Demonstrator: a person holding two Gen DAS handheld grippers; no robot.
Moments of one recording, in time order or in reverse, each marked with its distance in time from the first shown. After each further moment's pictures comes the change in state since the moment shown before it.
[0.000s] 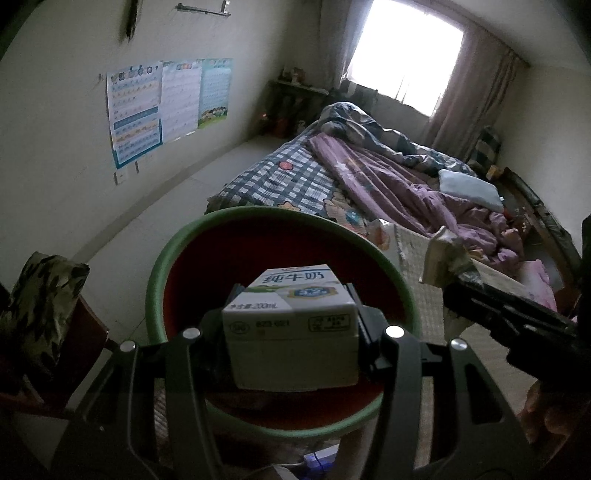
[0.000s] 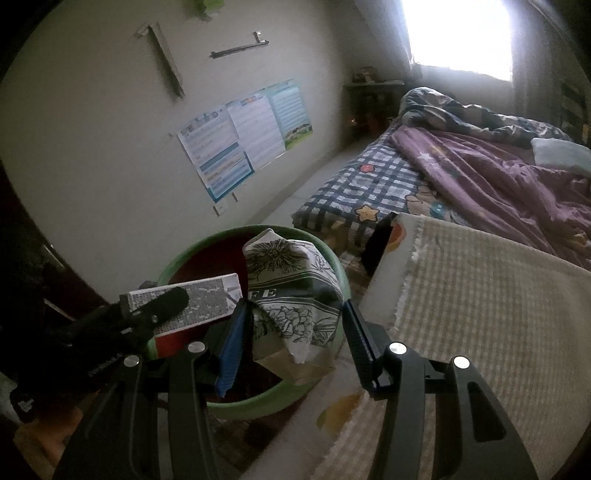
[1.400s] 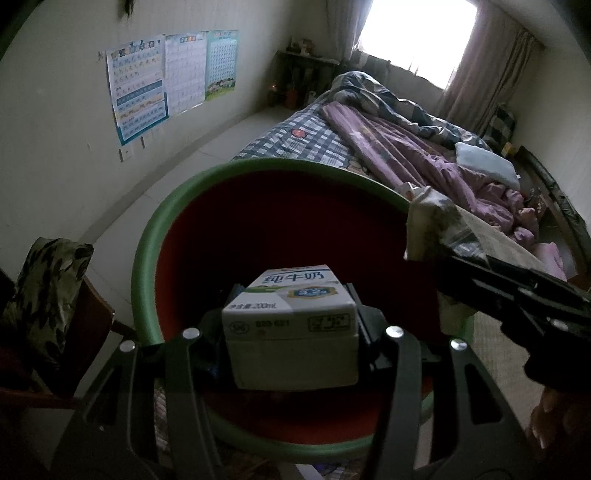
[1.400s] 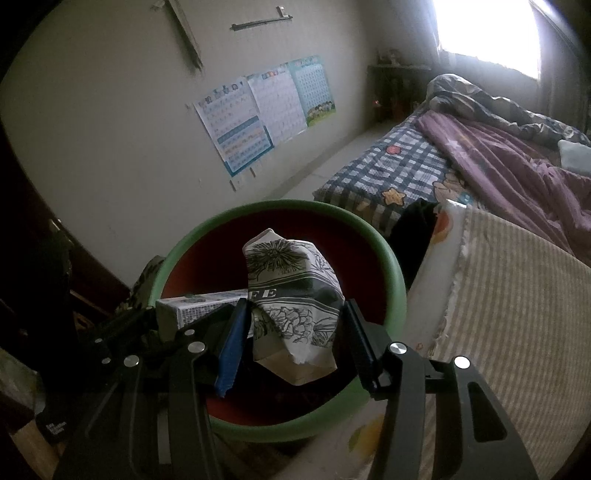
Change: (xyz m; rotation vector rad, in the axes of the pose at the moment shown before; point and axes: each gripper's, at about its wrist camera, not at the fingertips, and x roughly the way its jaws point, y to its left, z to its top) left arm 0.039 0.013 -0.016 0.007 0.118 0.048; right arm 0.048 0.023 0.001 -0.056 0.096 0.054
